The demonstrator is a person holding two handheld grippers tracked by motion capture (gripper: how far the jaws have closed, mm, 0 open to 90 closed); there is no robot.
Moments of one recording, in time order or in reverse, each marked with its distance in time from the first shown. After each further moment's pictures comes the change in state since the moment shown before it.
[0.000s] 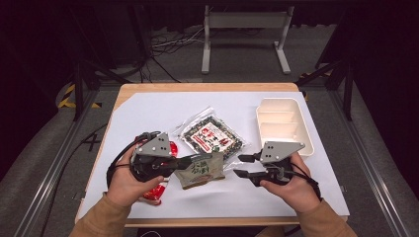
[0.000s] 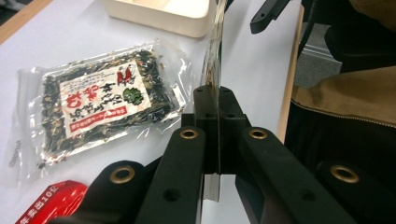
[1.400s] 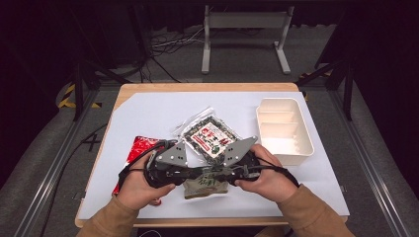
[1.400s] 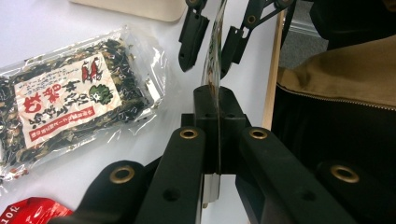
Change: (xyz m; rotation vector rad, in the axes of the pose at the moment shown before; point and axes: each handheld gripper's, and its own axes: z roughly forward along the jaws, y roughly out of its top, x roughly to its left) left arm -0.013 0.005 0.026 0.079 -0.059 0.051; right arm 0.011 0.038 0.055 0.236 0.187 -0.169
